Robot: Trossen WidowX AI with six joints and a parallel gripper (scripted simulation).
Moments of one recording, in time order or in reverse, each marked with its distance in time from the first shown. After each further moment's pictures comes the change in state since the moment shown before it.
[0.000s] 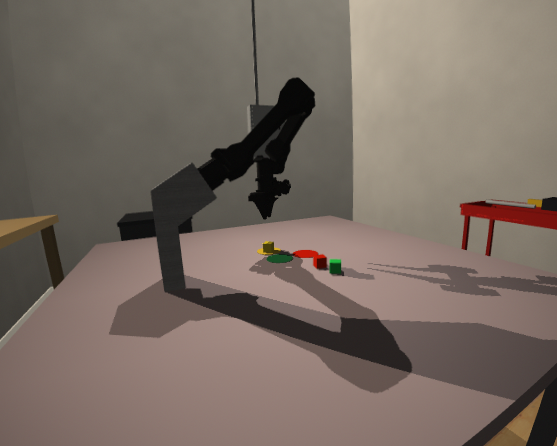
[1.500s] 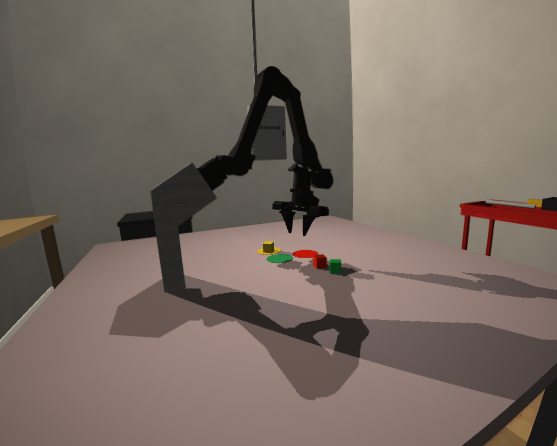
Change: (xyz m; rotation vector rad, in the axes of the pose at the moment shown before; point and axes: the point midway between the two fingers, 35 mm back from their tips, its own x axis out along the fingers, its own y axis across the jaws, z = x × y) arm 0.038 -0.073 0.134 -1.210 0.149 -0.035
